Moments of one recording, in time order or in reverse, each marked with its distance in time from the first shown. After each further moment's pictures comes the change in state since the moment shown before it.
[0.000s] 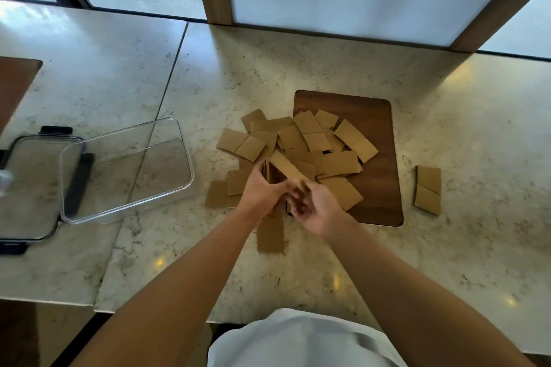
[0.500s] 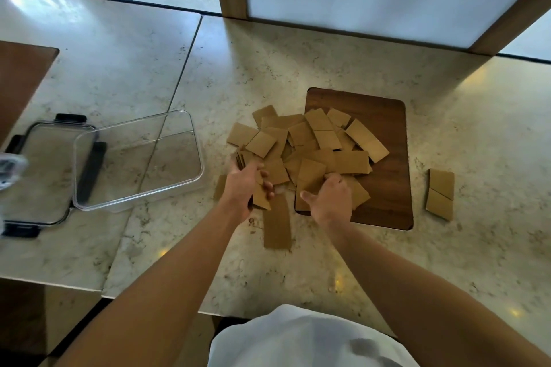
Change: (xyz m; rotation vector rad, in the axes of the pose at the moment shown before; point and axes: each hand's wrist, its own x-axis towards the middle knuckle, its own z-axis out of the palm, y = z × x) left_hand 0.006 -0.002 -0.042 -0.546 0.082 -0.111; right_hand 0.037 0.008 -0.013 -1.401 0.455 -0.673
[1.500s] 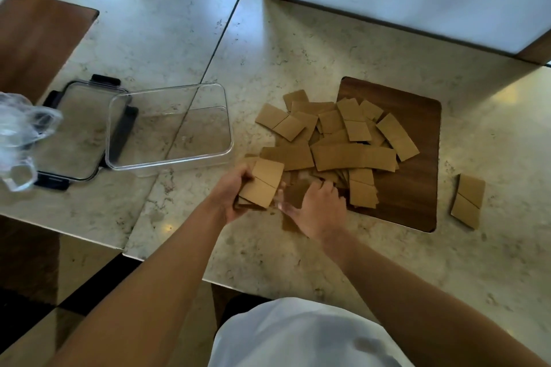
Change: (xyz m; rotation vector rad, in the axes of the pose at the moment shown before) left_hand -0.025 -0.007 -0.080 -0.080 -0.132 -0.271; right_hand -0.058 -0.021 0.032 -0.435 -0.122 -0.311
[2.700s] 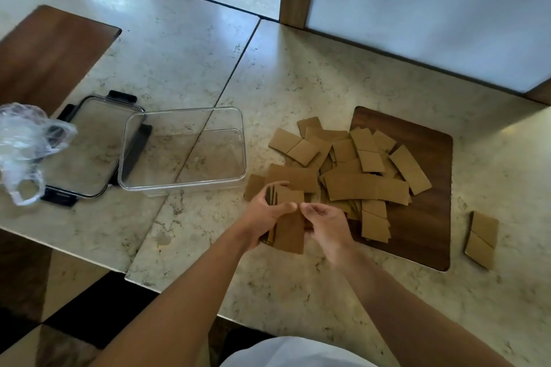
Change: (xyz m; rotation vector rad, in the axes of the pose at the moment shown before) left_hand 0.014 -0.005 0.015 0.344 0.016 0.200; right_hand 0.013 -0.022 -0.022 1.194 -0.183 0.215
